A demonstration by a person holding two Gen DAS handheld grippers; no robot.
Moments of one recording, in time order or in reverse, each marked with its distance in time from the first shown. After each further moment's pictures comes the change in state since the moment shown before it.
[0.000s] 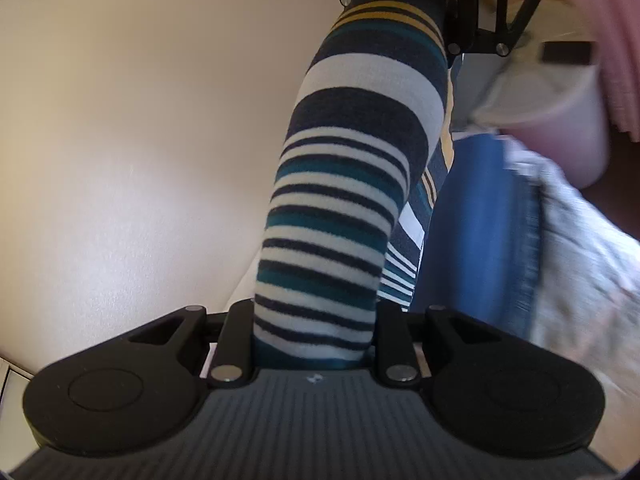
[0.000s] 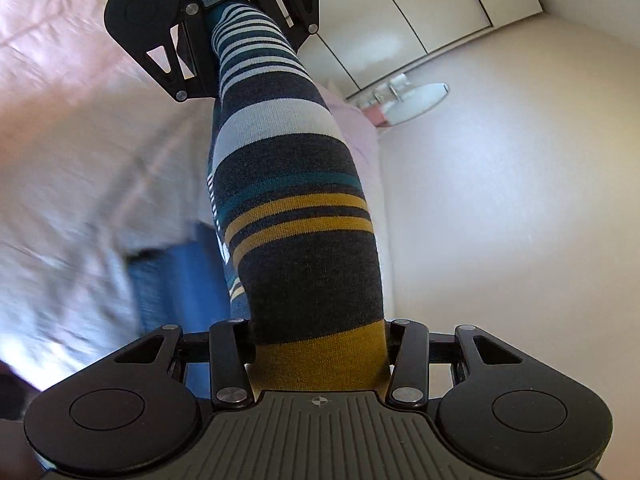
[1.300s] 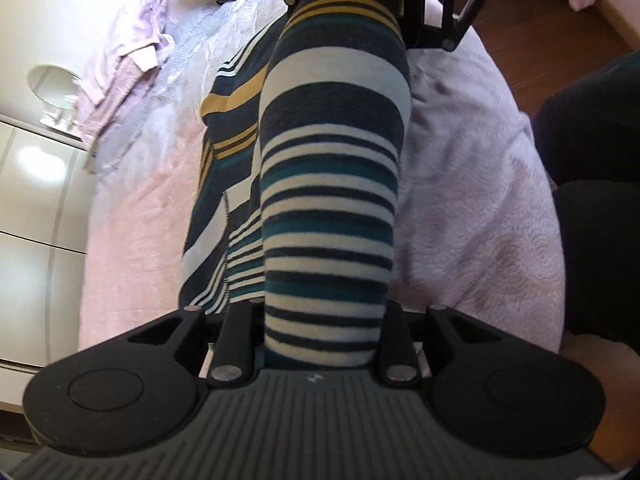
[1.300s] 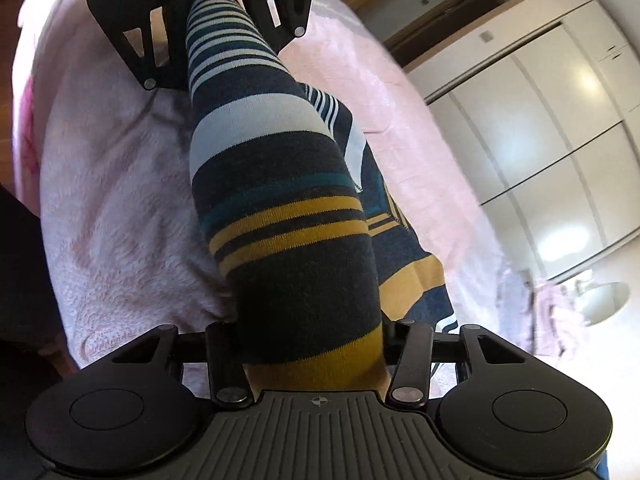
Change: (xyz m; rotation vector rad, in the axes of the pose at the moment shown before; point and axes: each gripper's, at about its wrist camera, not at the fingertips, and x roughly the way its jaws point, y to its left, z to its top) left arm -0.370 -0.507 -0.326 -0.319 0.601 -0.173; right arm -0.035 0.641 0.107 -0.287 -0.464 0.425
